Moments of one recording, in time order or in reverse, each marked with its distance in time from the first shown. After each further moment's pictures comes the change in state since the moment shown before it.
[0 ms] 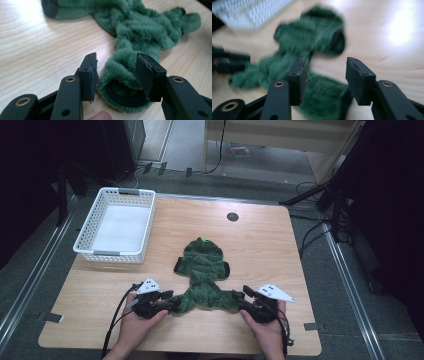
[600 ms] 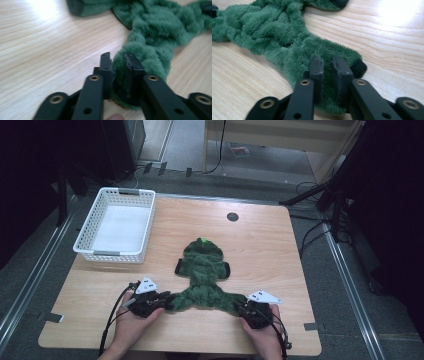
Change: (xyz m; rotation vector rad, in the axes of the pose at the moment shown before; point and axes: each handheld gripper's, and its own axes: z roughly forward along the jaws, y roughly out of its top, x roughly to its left) left arm 0.014 0.000 -0.011 -0.002 0.058 -0.009; right arm -0.001 -0.023 0.008 0.182 -0.070 -0.060
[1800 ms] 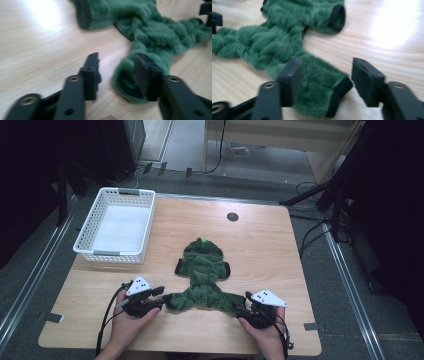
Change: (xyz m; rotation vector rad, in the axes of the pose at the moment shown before) left arm 0.002 -0.002 -0.012 -0.086 0.030 0.022; right arm -0.006 0.004 -0.012 -0.150 -0.007 -0.017
